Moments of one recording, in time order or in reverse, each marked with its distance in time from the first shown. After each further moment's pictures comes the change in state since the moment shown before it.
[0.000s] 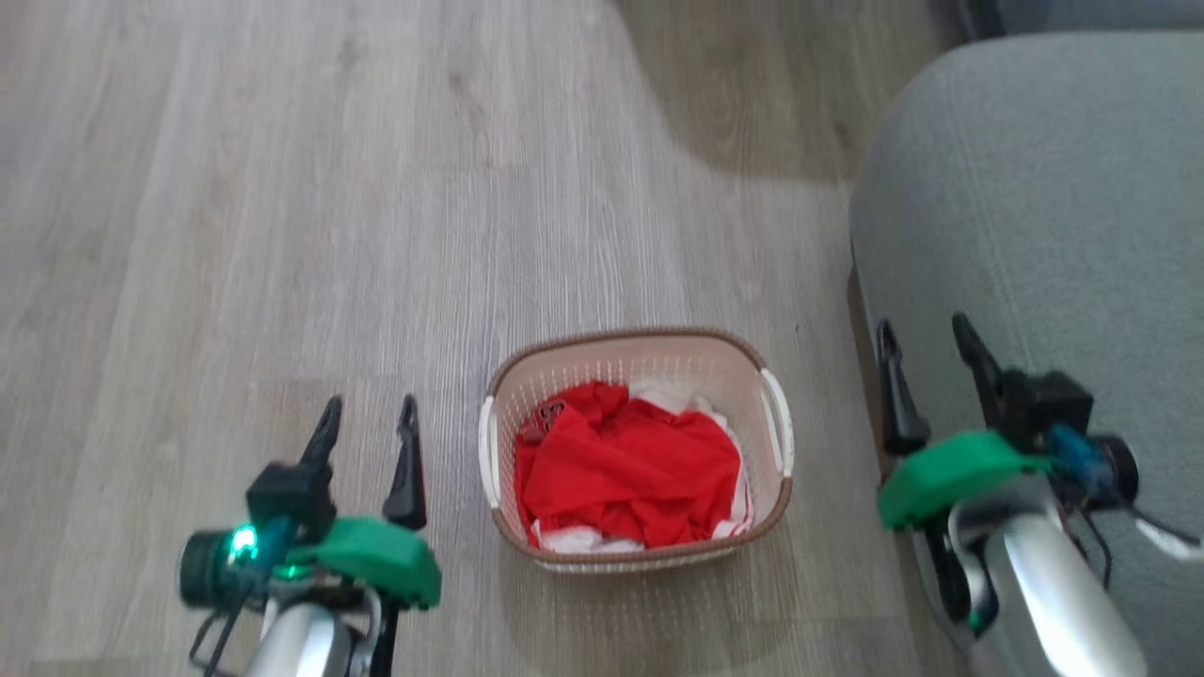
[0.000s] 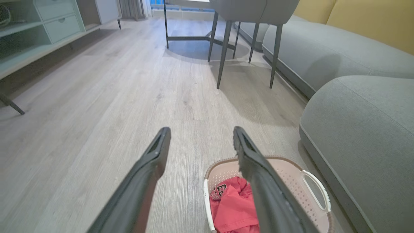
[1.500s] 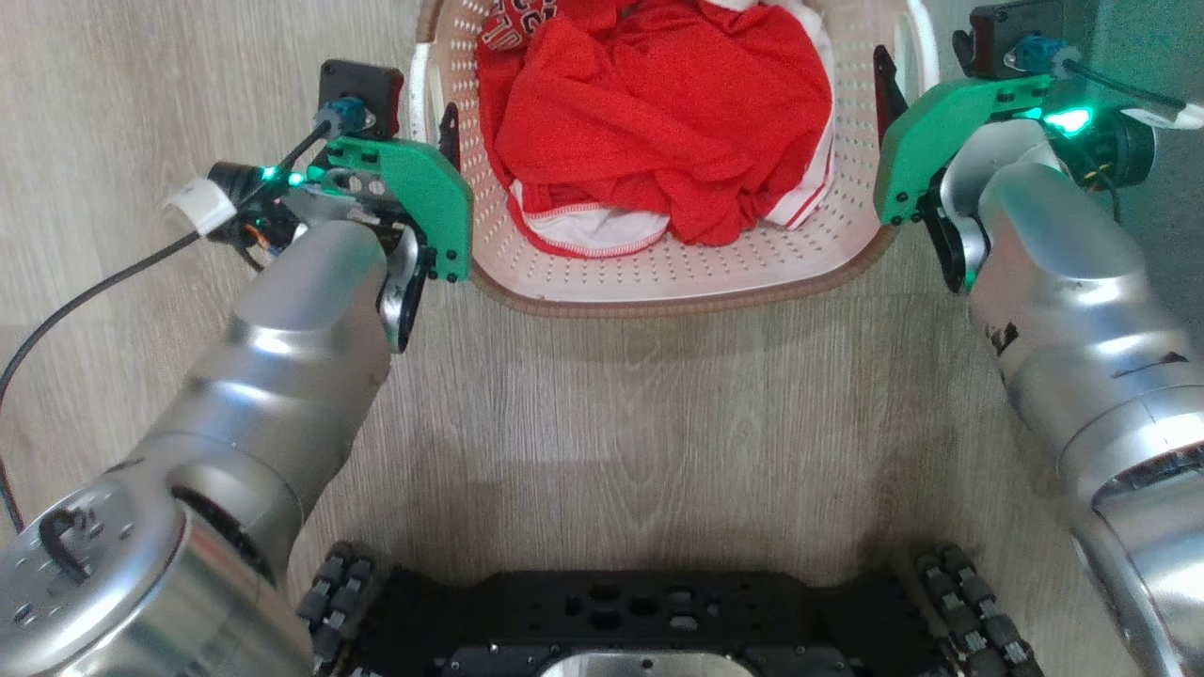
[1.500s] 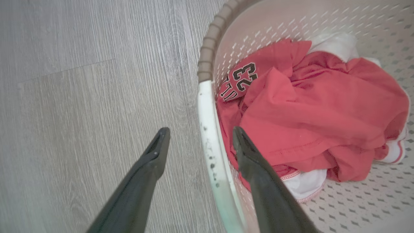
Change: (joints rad) left arm -1.011 -0.070 -0.843 0.961 -0.717 -0.012 0.000; right arm -0.907 -0.014 0.309 0.952 0.170 0.000 0.009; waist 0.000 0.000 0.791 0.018
